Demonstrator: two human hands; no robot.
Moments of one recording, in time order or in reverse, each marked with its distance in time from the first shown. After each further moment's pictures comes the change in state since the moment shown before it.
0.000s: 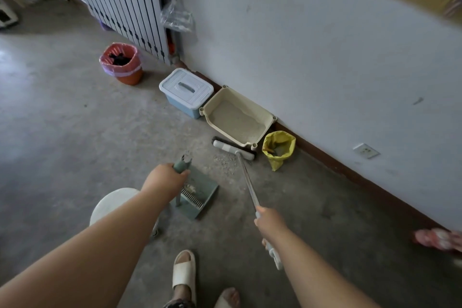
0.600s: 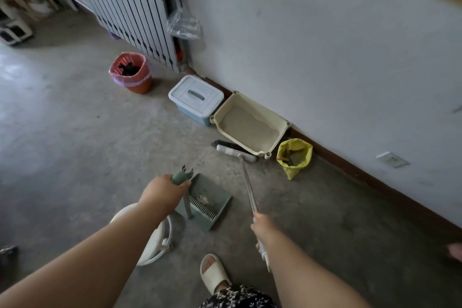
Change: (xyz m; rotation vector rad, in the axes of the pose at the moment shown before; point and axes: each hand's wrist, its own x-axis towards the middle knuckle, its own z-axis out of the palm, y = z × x) left_hand 0.046 0.010 -0.040 -0.062 -0.016 -0.050; right_hand 0.098 -0.042 0.046 0.051 -0.035 0.089
